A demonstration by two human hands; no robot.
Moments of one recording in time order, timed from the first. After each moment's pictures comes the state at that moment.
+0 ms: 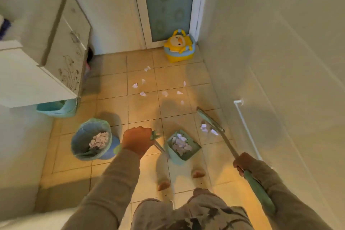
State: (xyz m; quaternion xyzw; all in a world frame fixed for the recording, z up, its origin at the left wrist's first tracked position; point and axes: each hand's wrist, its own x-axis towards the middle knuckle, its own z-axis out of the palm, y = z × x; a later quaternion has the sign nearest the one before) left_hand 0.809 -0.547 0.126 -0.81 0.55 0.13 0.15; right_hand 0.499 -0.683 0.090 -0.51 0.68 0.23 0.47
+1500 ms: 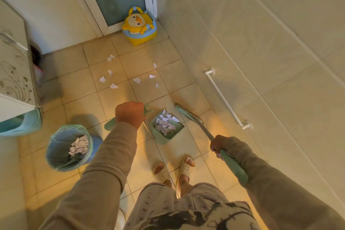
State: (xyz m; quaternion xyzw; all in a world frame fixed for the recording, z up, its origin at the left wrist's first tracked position) left_hand 0.797 -0.616 0.126 -0.76 0.61 0.06 0.19; right_hand 0.508 -0.636 0.093 -0.42 0.70 0.26 0.52
